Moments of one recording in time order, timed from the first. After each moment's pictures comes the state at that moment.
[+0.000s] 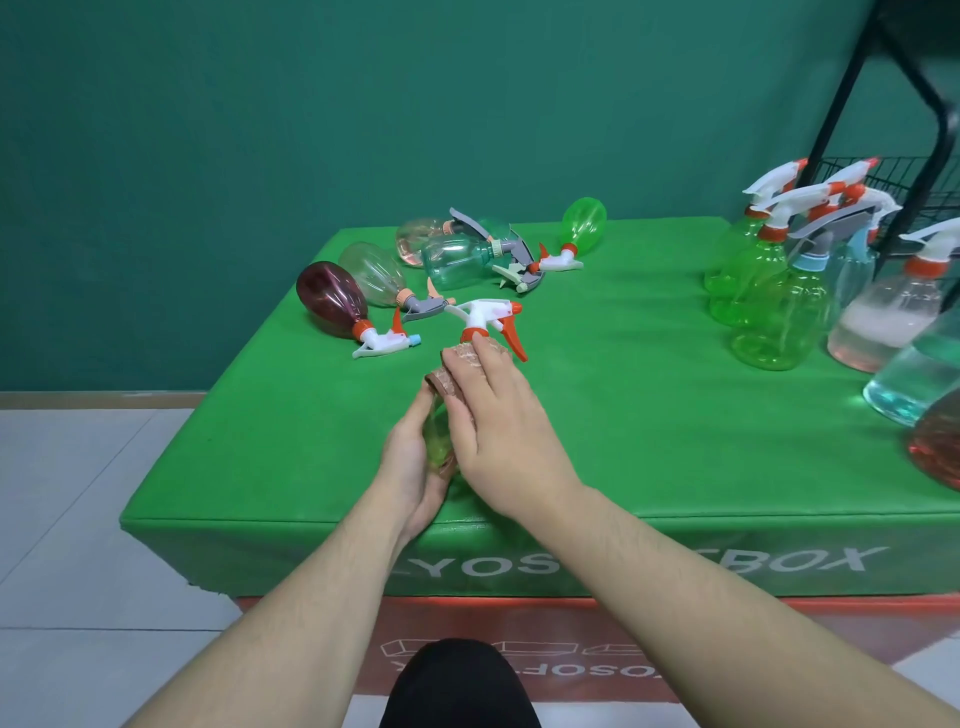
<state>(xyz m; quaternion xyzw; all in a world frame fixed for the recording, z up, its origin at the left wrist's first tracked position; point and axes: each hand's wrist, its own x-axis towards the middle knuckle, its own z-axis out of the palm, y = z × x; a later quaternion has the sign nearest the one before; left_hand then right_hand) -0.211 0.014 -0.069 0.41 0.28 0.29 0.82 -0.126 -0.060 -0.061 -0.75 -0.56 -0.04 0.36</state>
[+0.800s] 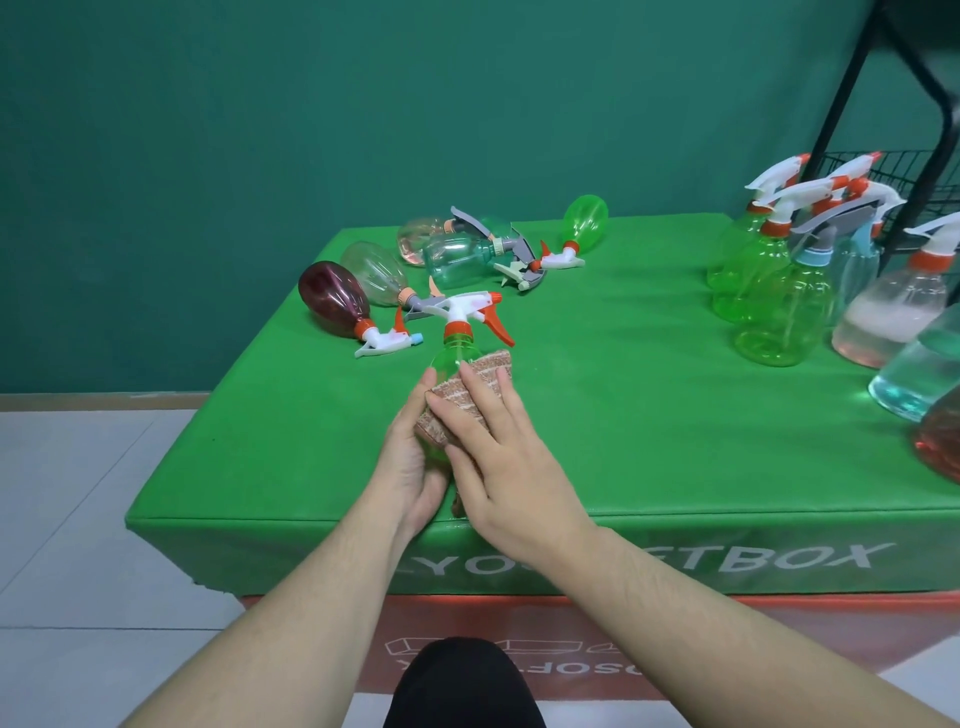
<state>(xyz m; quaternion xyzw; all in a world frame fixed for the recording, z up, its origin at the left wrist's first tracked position) -0.212 0.019 -0.075 0.34 0.26 0.32 0.85 -0.137 -0.086 -0.084 -0.70 -0.61 -0.04 0.37</state>
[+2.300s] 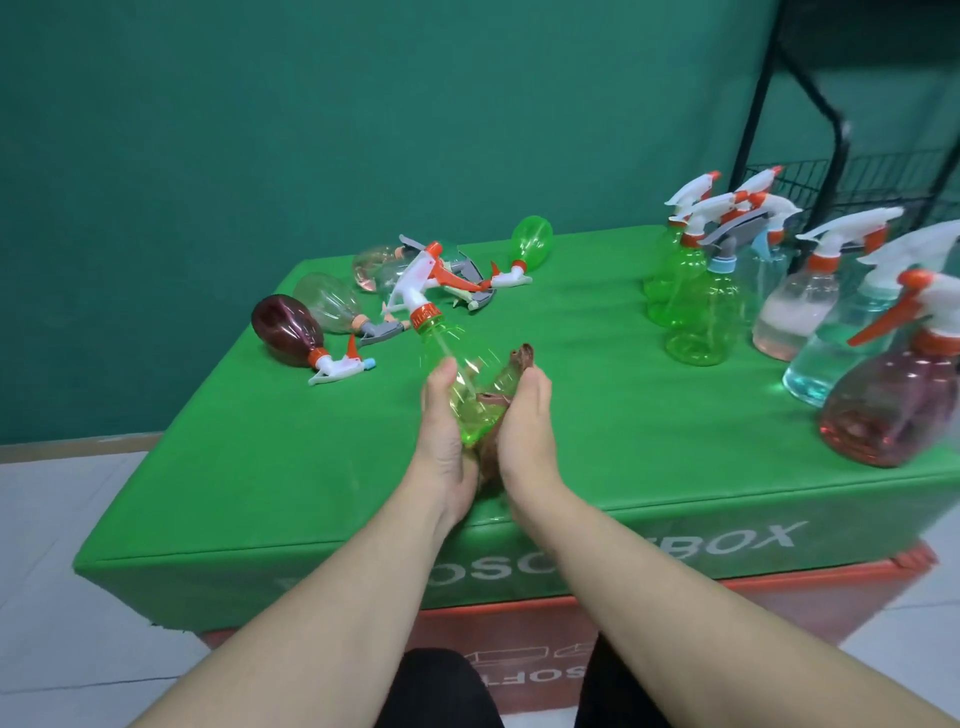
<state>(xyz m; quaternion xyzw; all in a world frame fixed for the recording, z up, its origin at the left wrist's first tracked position) -0.145 -0.043 -0.038 0.45 0.28 0.28 0.80 -0.099 -0.093 -0.041 -0.64 -0.16 0.22 0.72</state>
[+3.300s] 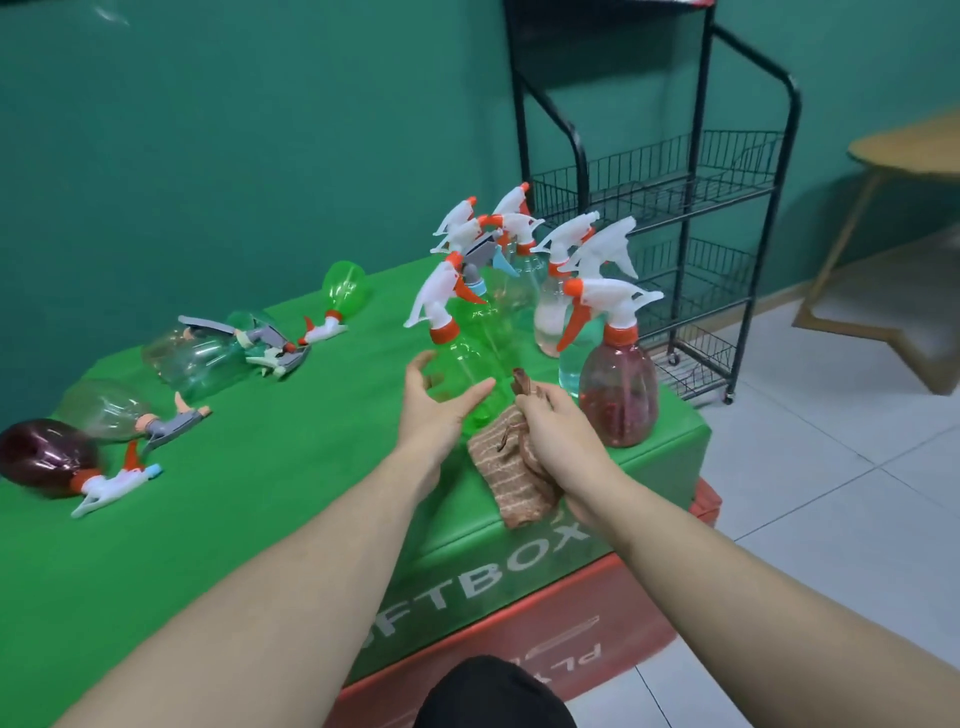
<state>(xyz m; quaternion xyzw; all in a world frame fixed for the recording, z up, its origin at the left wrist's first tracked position) 0.049 -0.149 -0.039 0.73 0.27 0.25 0.58 0.065 -0.298 -0.019 -0.72 -0.10 0.19 0.66</state>
